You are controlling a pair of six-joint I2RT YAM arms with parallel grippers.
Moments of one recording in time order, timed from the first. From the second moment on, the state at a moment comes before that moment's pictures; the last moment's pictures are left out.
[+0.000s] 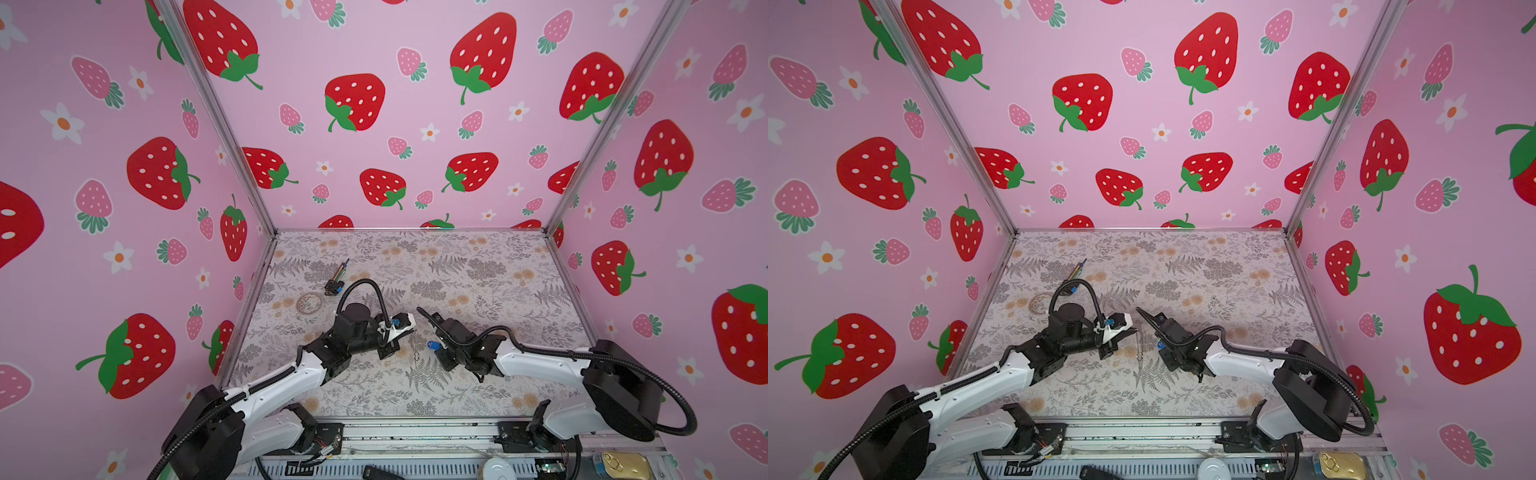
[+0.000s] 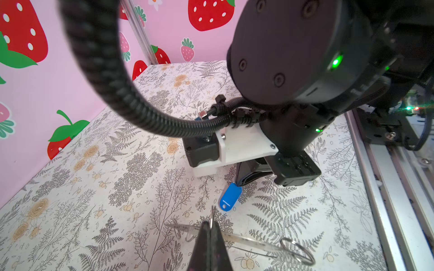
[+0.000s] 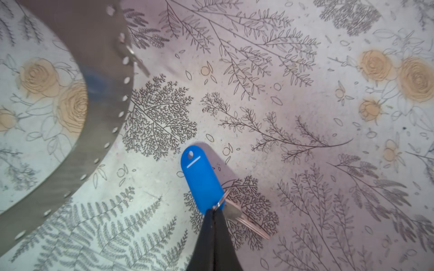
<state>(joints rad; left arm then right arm) -0.67 1.13 0.52 0.18 0.45 0.45 1.02 1.42 0.66 -0.24 0.22 0.21</state>
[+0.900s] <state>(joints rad) -0.74 1.10 0.52 0.11 0.45 0.54 1.02 0.85 0.47 -0.19 -0.02 -0.24</state>
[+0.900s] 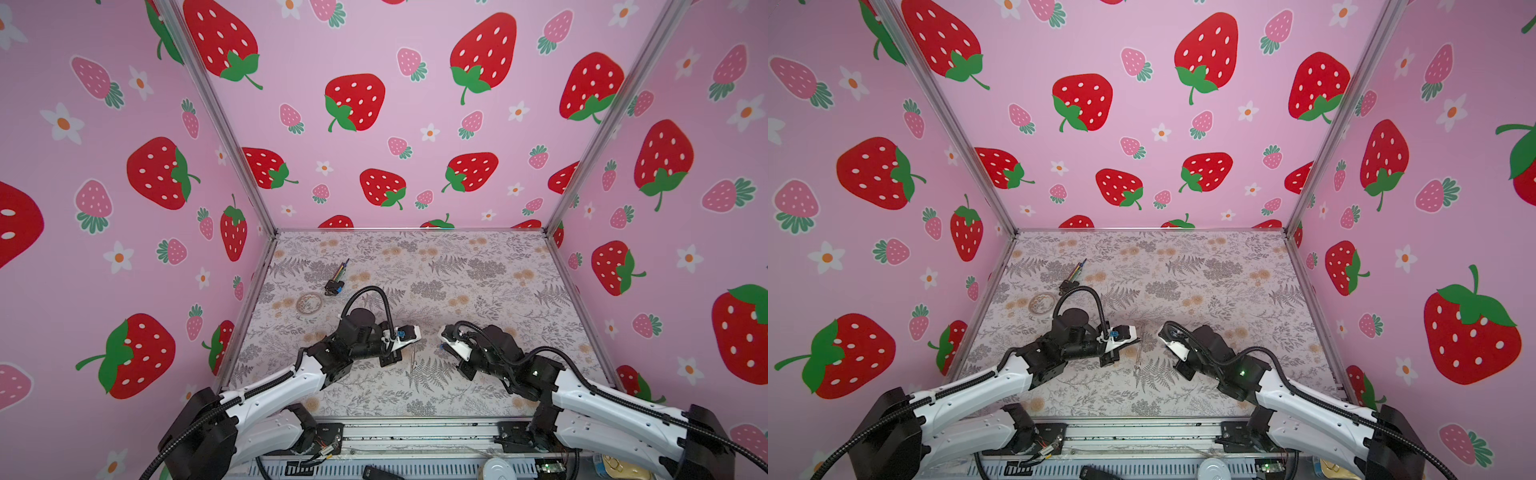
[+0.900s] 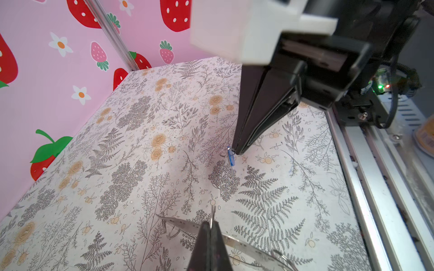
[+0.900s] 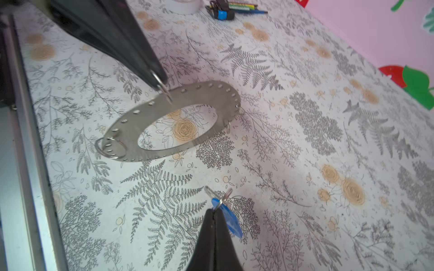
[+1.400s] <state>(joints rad) -0.79 1.07 0.53 0.06 0.34 0.60 1.02 0.88 0.51 -0.24 -0.05 -0.32</state>
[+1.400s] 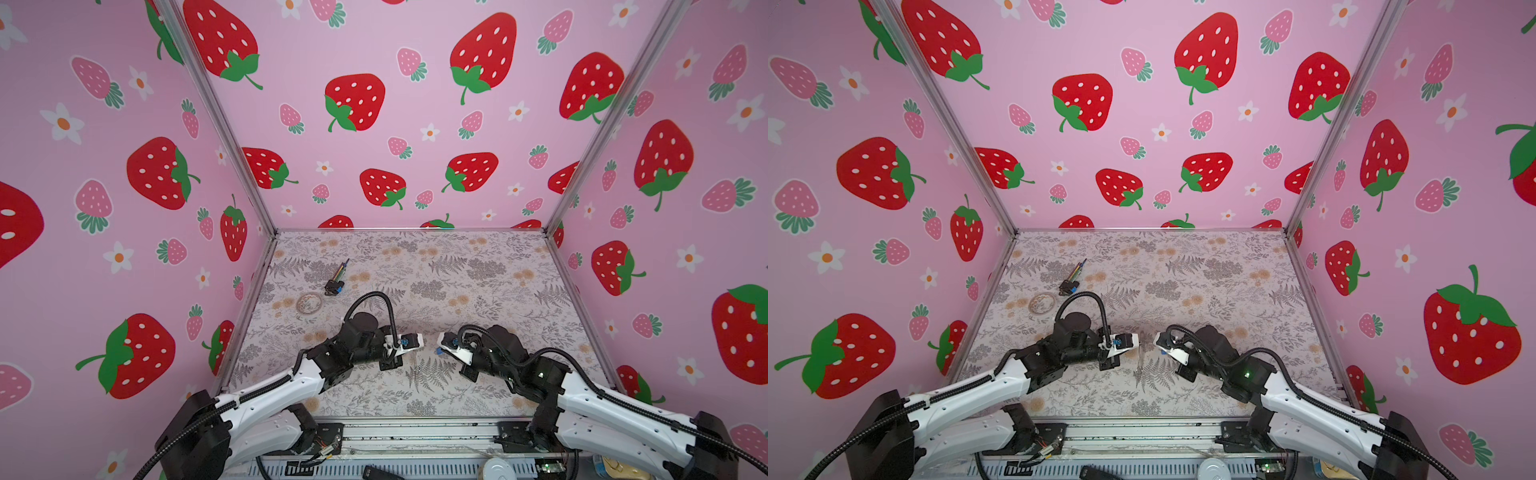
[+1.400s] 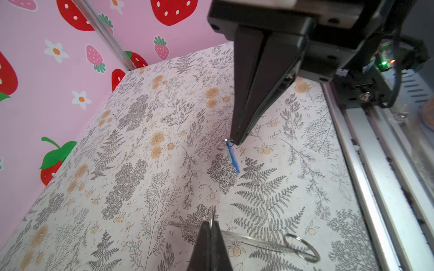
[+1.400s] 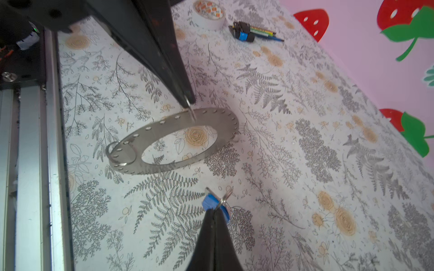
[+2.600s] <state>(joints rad) -0.78 1.02 0.53 0.13 -0.03 0.61 1.03 1.24 0.74 -0.57 0.37 0.29</state>
